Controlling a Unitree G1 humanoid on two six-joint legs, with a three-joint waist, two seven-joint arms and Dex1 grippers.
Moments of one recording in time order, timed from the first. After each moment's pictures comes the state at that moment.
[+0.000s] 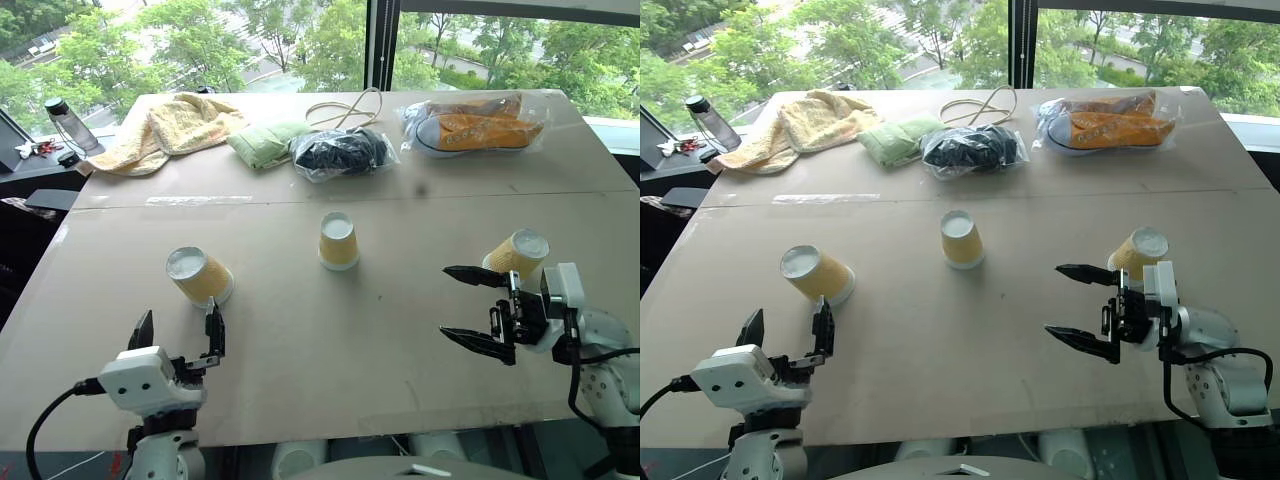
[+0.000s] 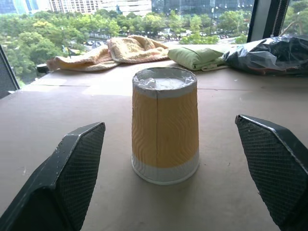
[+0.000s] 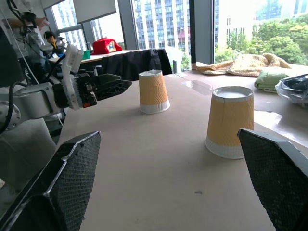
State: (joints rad) left arm 0.58 -0.02 0.27 -0.50 -0.17 -0.28 -0.14; right arm 0.01 -0.56 -0.09 -0.26 0.72 0.12 1.28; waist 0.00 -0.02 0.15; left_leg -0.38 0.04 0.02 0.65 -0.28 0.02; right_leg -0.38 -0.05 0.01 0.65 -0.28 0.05
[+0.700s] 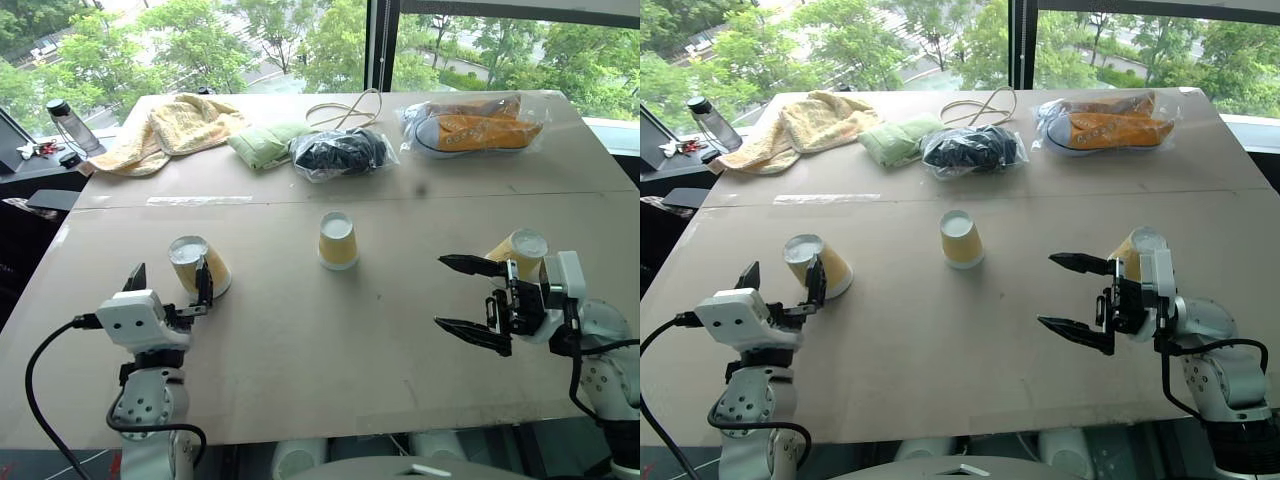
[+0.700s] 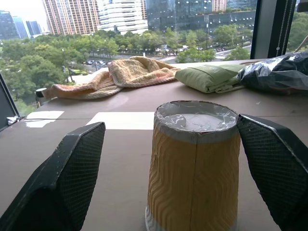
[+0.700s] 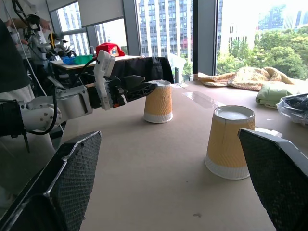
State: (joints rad) left arm 0.27 0.17 0.35 -0.29 -0.22 -0.20 -0.18; right arm -0.01 -0.56 -0.09 -0.31 0.73 0.16 1.22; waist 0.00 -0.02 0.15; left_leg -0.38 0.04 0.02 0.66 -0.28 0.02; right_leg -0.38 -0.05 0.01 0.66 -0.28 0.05
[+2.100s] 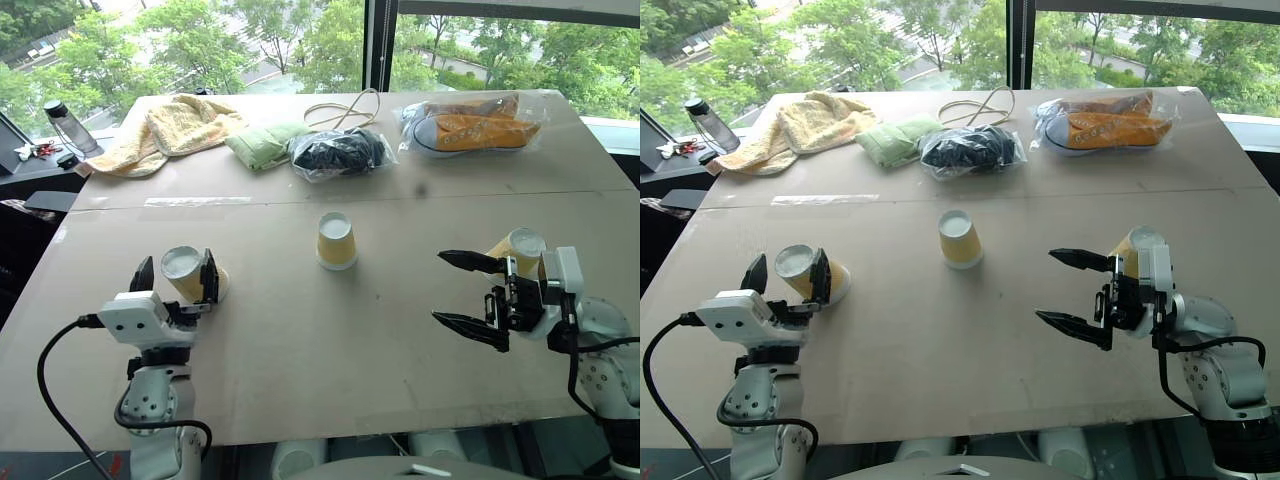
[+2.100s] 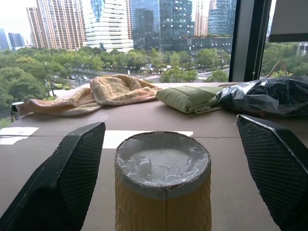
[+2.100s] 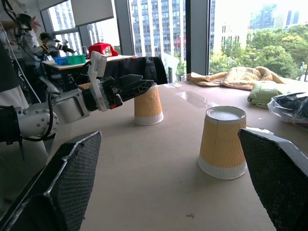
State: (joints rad) left arm 0.24 0.16 0.34 -0.20 -0.27 -0.31 -0.22; right arm -0.02 -0.56 -0.09 -0.32 0.73 0.17 1.19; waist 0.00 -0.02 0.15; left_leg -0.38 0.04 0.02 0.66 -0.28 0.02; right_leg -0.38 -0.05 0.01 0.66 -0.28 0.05
